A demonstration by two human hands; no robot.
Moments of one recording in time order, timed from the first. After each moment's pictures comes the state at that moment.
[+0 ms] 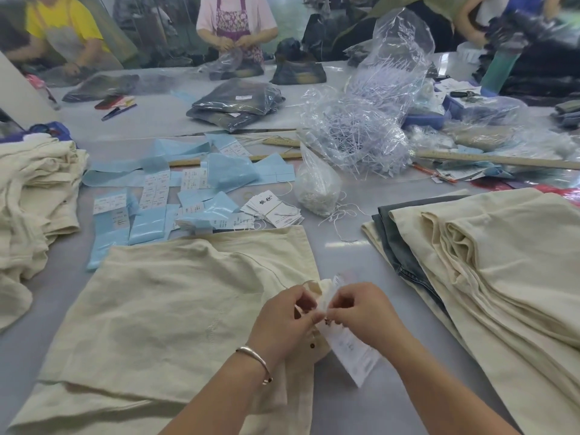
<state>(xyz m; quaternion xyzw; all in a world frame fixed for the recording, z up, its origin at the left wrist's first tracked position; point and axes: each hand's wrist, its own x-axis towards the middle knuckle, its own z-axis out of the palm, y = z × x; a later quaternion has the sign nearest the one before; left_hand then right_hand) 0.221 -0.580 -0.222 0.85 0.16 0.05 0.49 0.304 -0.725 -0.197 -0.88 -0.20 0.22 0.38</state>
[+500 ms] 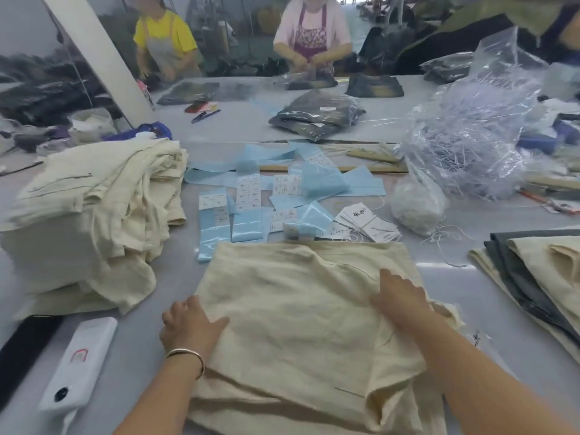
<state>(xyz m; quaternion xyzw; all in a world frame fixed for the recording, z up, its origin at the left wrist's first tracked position) 0.058 -0.294 -0.264 0.81 0.56 -0.02 0.15 0.310 -0.554 -0.238 -0.96 -0.21 0.19 0.04</state>
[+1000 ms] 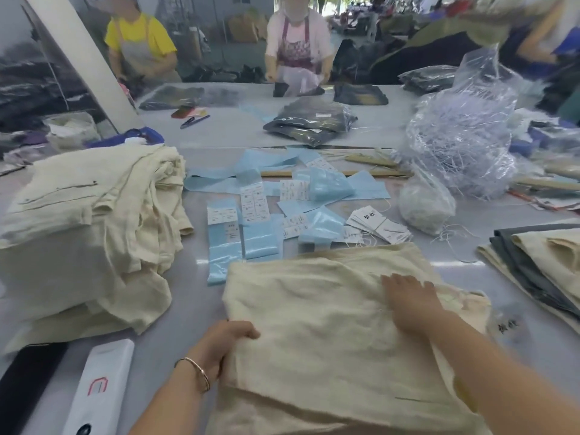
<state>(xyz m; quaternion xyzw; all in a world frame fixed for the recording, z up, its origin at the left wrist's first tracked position) 0.040 -0.258 -0.253 0.51 0.43 -0.05 0.74 0.283 -0.528 -0.252 -0.94 -0.28 0.11 -0.12</state>
